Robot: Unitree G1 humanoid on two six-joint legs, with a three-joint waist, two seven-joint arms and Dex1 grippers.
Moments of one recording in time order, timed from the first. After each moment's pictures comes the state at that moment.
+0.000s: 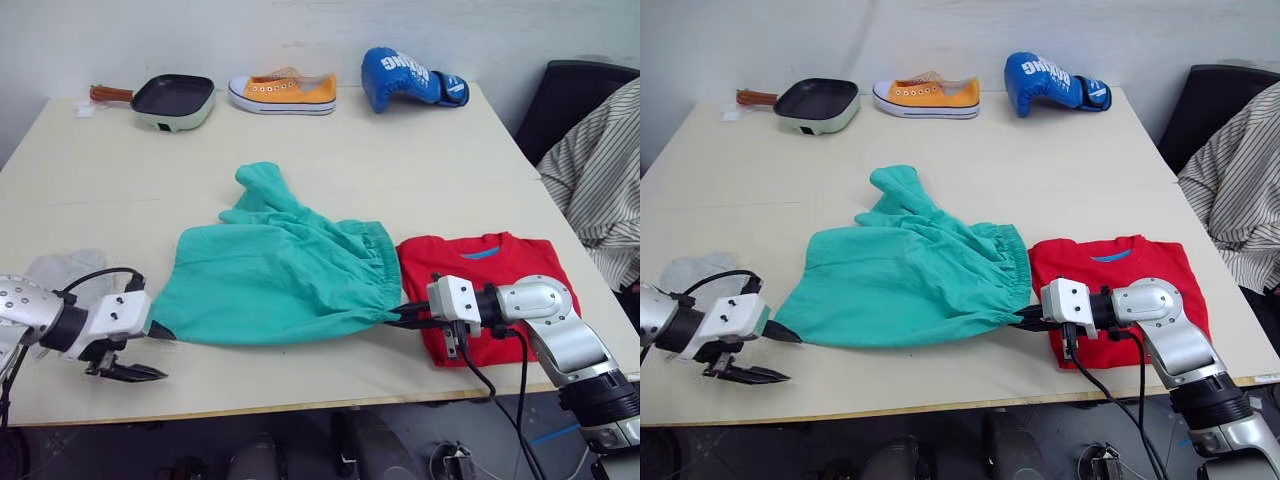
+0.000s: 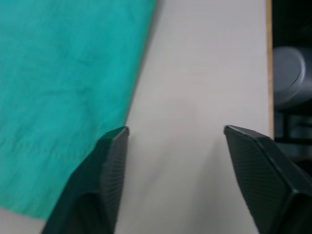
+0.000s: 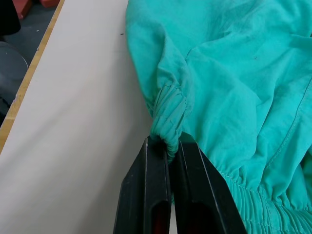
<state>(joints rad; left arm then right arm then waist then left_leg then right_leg) -0.04 1.24 0.08 0.00 -0.26 0.08 -1.36 -0.33 -0.77 0.18 -0.04 0.32 -0.04 1.28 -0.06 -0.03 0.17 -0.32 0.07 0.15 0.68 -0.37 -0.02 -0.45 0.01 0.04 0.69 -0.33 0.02</state>
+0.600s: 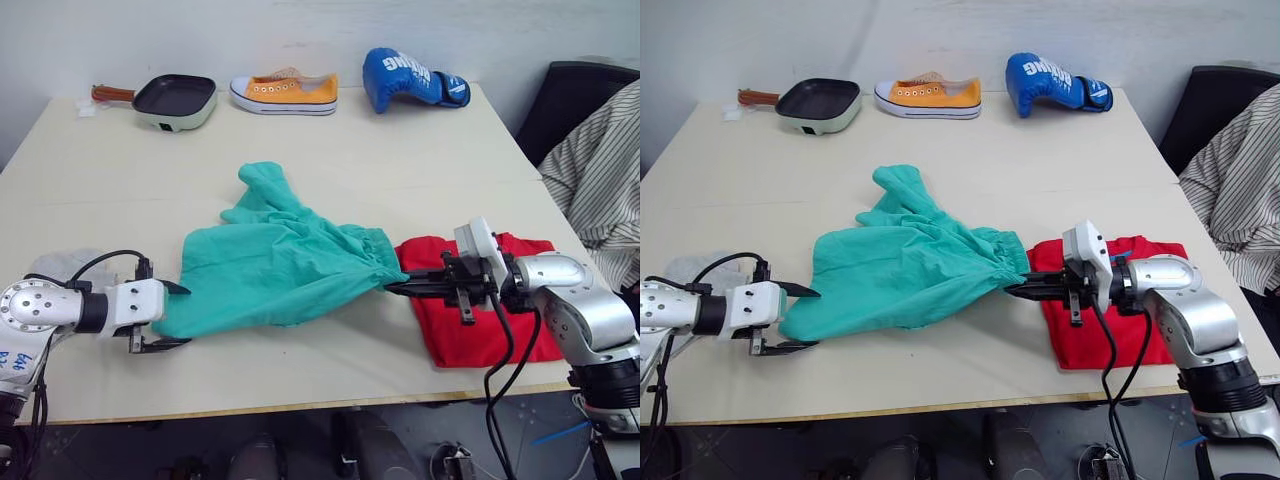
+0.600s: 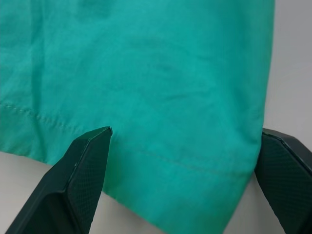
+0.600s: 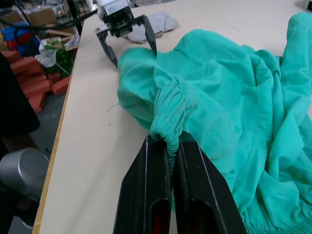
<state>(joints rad) -0.13 1.03 0.08 0.09 -0.17 -0.08 -1.17 -0.43 -0.75 0.04 -0.14 0.63 0.44 1.25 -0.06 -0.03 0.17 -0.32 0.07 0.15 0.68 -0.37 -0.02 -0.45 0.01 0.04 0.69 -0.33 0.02</state>
